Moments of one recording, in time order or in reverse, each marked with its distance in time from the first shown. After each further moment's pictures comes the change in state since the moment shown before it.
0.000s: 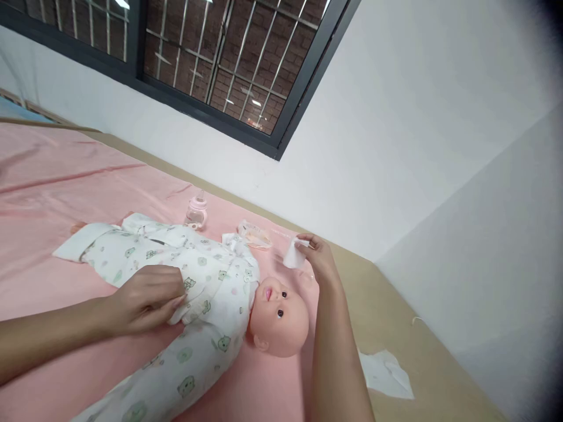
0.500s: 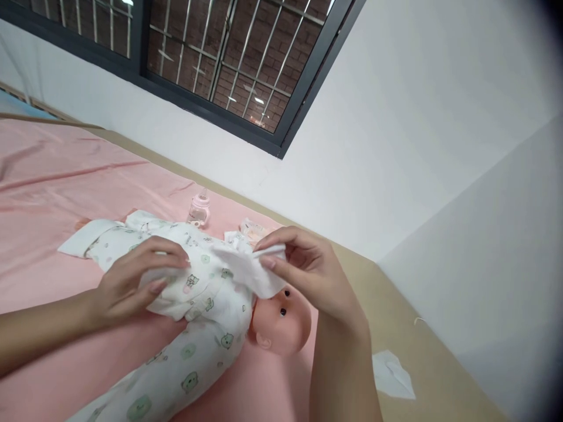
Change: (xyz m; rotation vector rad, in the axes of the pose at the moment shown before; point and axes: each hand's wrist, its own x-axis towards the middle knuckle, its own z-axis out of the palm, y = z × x) left_hand 0.011 0.013 -0.023 -0.019 0.254 -0.062; right_hand -0.108 -0.121 0.061 -0.033 -0.649 -0.395
